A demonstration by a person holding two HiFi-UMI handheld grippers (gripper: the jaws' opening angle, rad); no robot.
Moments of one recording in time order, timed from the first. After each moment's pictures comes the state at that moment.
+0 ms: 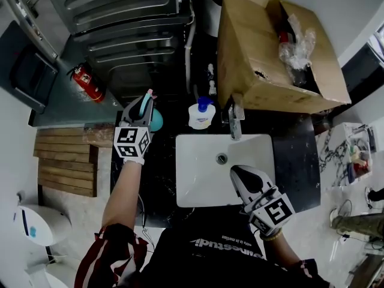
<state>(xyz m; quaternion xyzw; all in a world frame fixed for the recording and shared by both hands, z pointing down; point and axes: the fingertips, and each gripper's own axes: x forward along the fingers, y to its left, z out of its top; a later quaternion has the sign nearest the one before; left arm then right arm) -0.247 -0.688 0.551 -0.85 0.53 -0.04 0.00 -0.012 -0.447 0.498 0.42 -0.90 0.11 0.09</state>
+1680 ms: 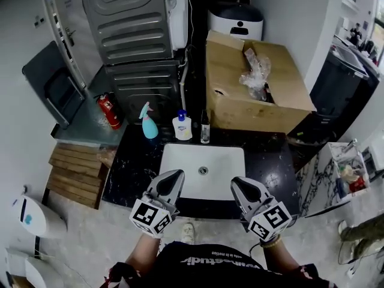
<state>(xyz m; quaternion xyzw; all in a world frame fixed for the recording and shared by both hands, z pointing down) -0.016 -0.297 0.427 -0.90 0.44 0.06 0.02 0.136 -0.275 0.418 0.38 -0.92 0.04 0.00</state>
